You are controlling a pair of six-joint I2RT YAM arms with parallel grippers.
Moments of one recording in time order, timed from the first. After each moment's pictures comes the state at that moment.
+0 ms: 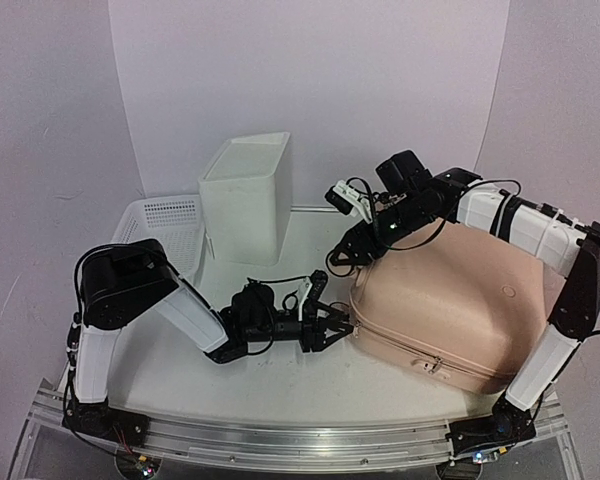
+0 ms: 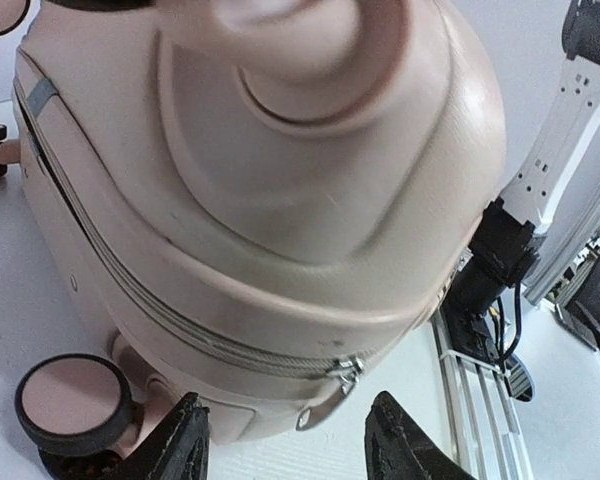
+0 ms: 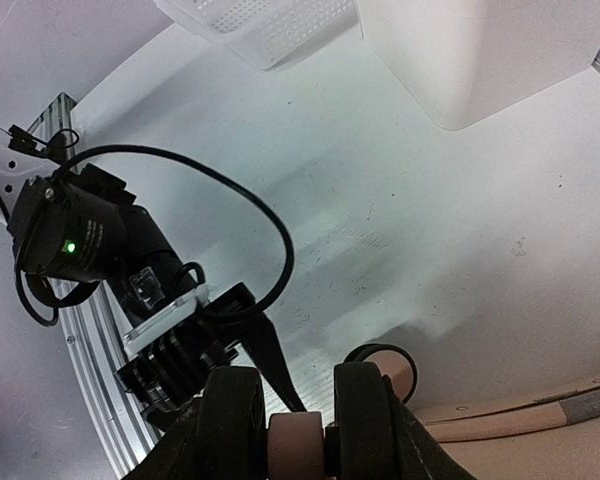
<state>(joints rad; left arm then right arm) -1.04 2.12 0.93 1.14 0.41 -0.39 0.66 1.67 1.52 -0.76 -0.49 -0.14</state>
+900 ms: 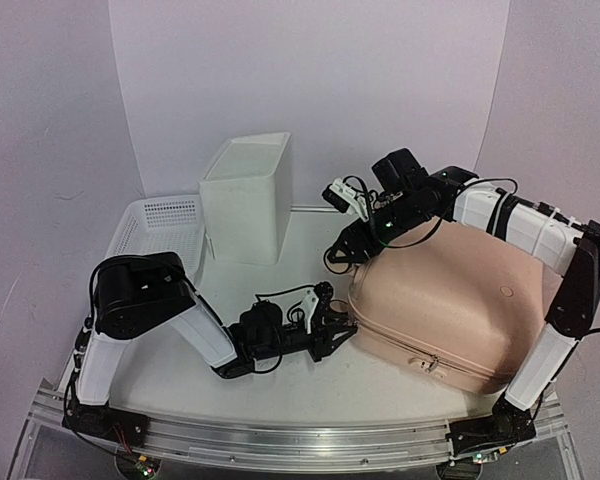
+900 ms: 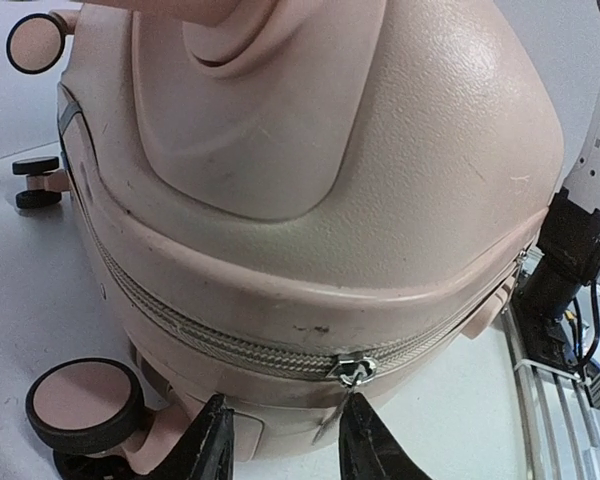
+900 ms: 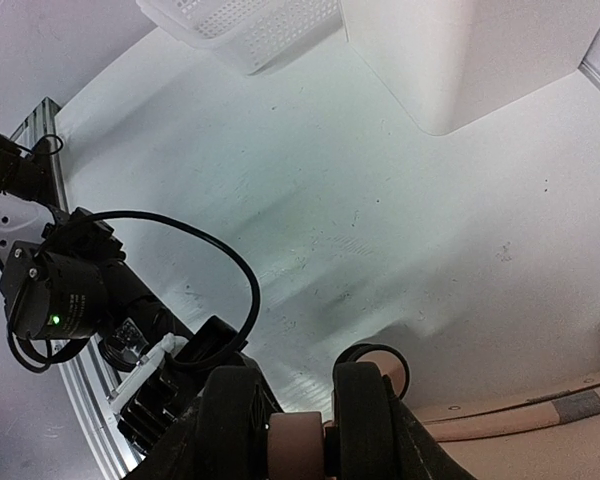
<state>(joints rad) -1.14 2.19 0.92 1.25 0.14 -0.25 0.67 1.69 1.55 -0.76 -0.44 -0.13</state>
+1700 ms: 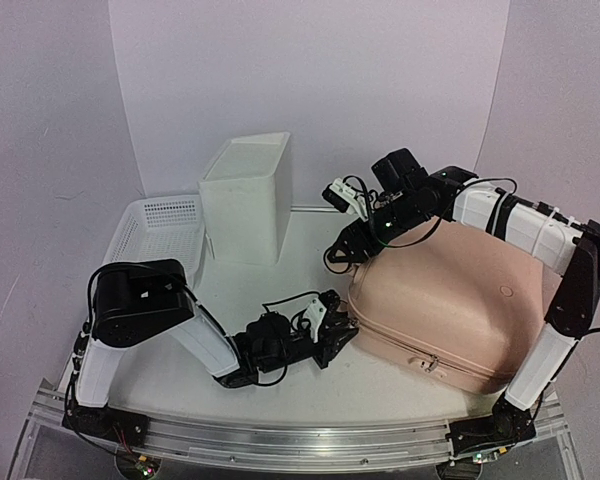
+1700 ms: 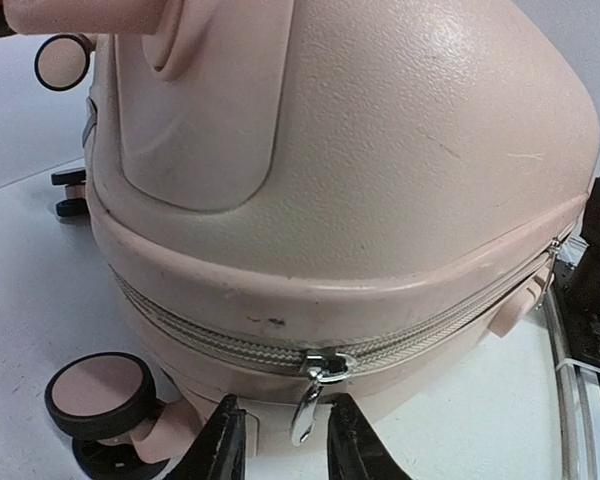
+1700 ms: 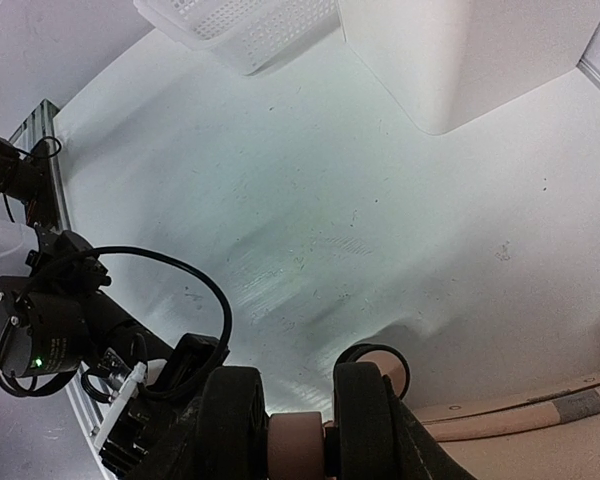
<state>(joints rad) -1.21 2.18 0.92 1.22 -0.08 -0.15 0.67 1.69 1.55 -0.76 -0.44 -0.12</state>
